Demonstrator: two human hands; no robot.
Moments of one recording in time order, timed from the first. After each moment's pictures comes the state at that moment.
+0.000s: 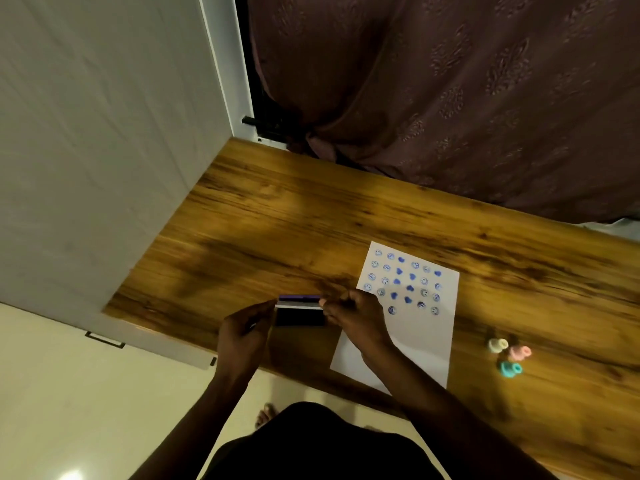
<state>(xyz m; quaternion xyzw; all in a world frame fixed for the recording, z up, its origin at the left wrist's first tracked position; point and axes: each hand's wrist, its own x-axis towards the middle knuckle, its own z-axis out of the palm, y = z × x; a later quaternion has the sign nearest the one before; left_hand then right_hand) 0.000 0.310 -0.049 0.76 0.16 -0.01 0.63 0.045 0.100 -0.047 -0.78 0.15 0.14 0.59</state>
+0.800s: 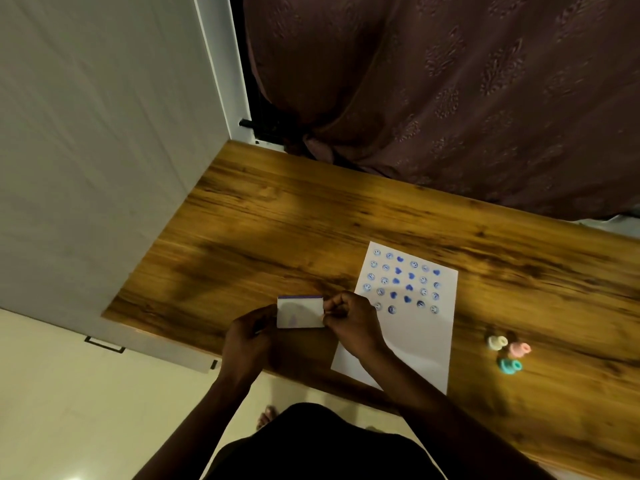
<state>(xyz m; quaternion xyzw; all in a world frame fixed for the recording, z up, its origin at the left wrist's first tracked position) -0.003 0.303 -0.027 0.81 0.13 -0.10 0.56 0.041 0.103 -0.055 -0.86 0.10 0.12 0.49</state>
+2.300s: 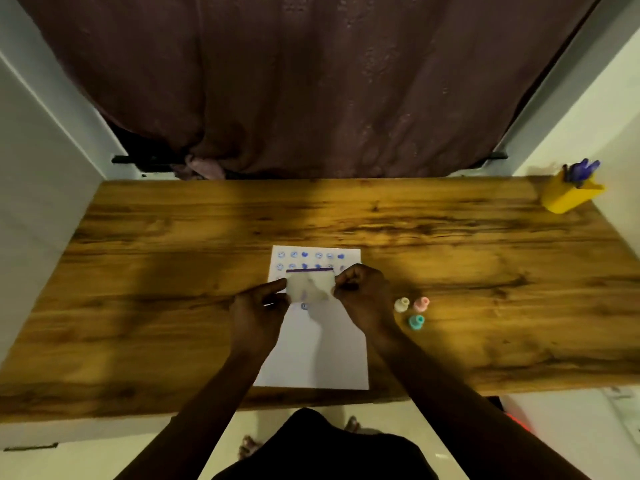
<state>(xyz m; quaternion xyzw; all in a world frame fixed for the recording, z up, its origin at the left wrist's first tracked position) 0.046 0.135 -0.015 0.81 0.01 -0.08 0.59 0.021 -0.053 -0.003 -0.84 0.28 -0.04 0.47</state>
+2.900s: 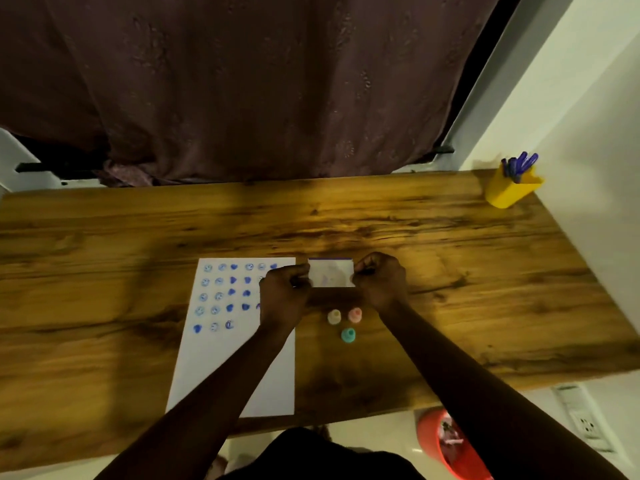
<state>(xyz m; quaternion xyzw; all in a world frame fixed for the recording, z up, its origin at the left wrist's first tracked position) 0.066 -0.052 -0.037 0.88 -0.07 -0.10 0.46 0.016 -0.228 -0.011 -0.81 0.35 -0.05 0.46</state>
